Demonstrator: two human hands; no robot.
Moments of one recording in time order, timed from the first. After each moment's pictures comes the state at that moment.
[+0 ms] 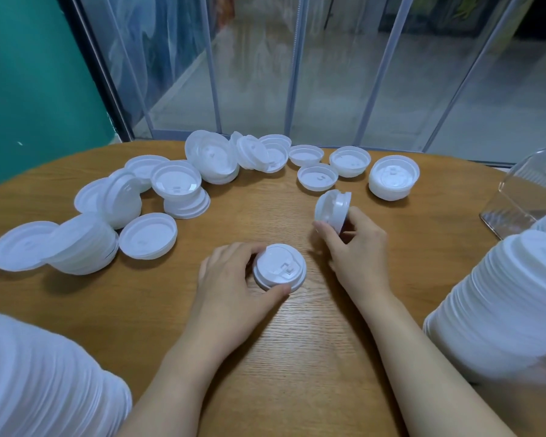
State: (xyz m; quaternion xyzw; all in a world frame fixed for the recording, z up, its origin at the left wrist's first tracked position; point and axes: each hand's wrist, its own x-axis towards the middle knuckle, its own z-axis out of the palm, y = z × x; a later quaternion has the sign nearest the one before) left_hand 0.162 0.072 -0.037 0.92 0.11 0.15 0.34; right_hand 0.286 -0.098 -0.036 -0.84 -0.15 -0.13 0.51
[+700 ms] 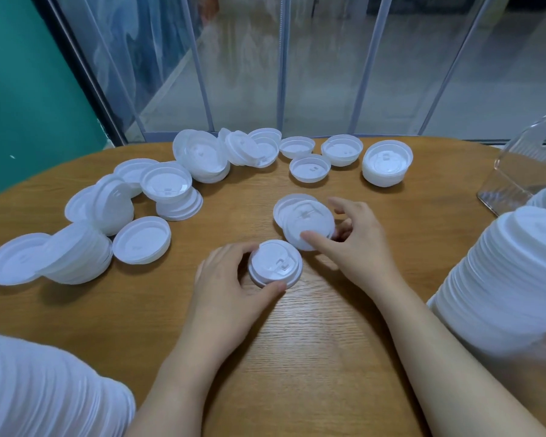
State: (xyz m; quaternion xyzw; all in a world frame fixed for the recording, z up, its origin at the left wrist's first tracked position) left_hand 0.156 0.070 -0.032 0.90 0.12 0.15 0.40; right_hand 0.284 -0.113 -0.030 -0.86 -0.14 -0.02 0.50
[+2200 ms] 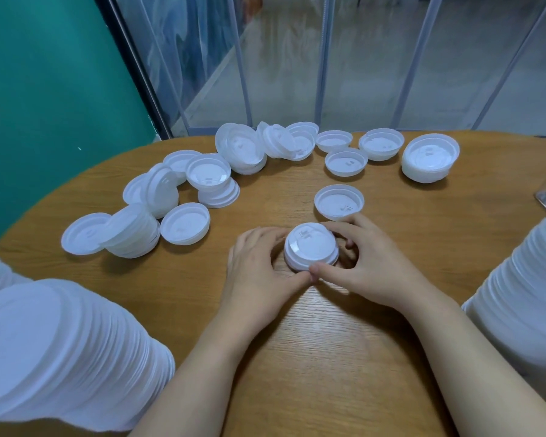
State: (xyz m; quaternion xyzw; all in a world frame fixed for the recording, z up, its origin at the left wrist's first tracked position) left_hand 0.160 0.066 -0.035 0.92 0.14 0.16 0.32; right_hand 0.265 -0.113 -0.030 -0.86 -0.33 0.07 0.38
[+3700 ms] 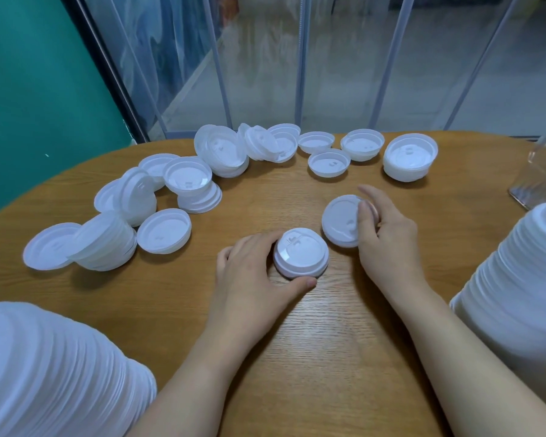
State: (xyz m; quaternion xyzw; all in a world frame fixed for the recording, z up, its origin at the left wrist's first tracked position) left_hand 0.160 0.061 -0.036 0.93 0.11 0.16 0.31; right_hand 0.274 -0.115 -0.033 -0.86 -0.12 -0.12 0.48
